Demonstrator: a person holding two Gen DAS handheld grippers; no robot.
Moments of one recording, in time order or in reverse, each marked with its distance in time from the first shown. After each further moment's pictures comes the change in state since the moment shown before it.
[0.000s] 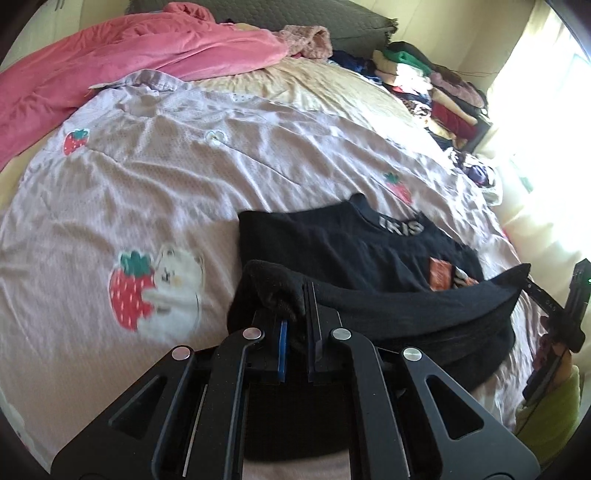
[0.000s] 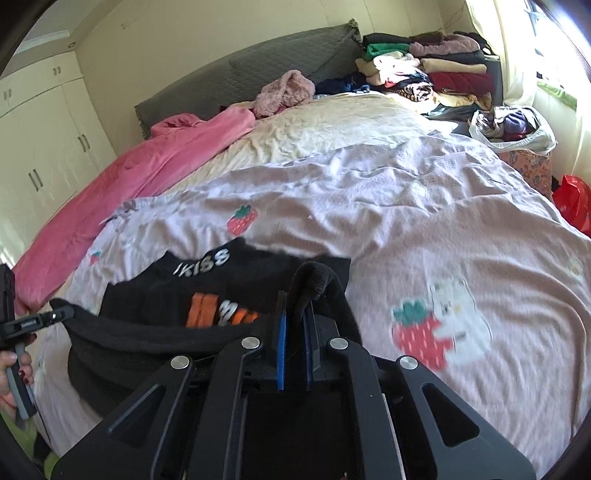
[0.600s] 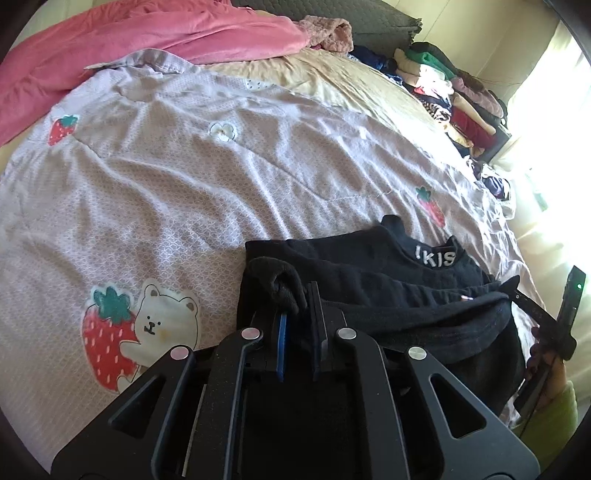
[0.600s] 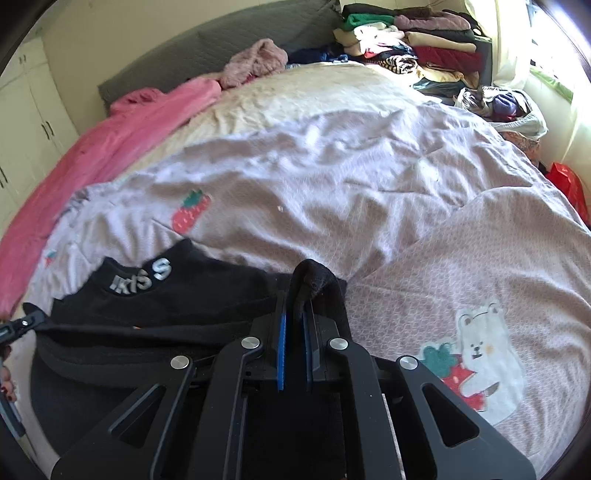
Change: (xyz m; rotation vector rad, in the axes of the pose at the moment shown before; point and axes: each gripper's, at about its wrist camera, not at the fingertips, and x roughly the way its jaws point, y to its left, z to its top) left arm 0.053 0.019 0.026 -0.059 0.032 0.010; right arm 0.088 -0.003 0.019 0.013 0.114 -0.126
